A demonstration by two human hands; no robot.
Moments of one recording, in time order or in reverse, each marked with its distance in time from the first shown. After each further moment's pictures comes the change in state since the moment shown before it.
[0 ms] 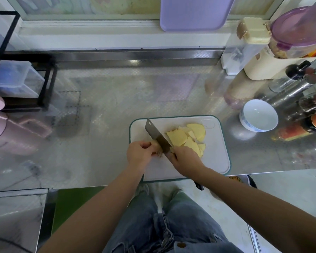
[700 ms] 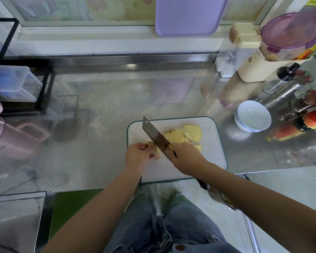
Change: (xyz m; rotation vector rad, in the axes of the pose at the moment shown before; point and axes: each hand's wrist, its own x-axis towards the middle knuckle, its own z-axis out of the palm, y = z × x) left_hand 0.000 -0.001 0.003 -0.063 0.006 -0.030; right_hand -0.017 -0.011 -0.034 -0.027 0.009 -0.061
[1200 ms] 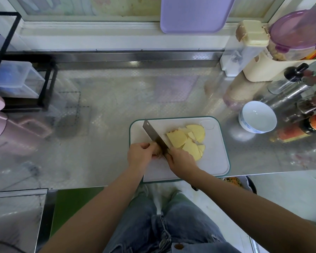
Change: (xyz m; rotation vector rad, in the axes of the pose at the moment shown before) left_hand 0.003 -0.003 -0.001 0.034 -0.024 0.021; right_hand 0.024 0.010 0.053 0.008 0.020 0.096
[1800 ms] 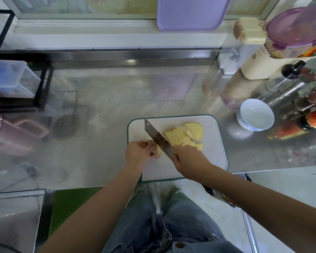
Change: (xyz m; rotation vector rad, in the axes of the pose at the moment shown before) left_hand 0.002 0.004 0.000 0.055 0.023 0.022; right_hand -0.035 -0.009 -0.056 -0.107 -0.071 -0.092
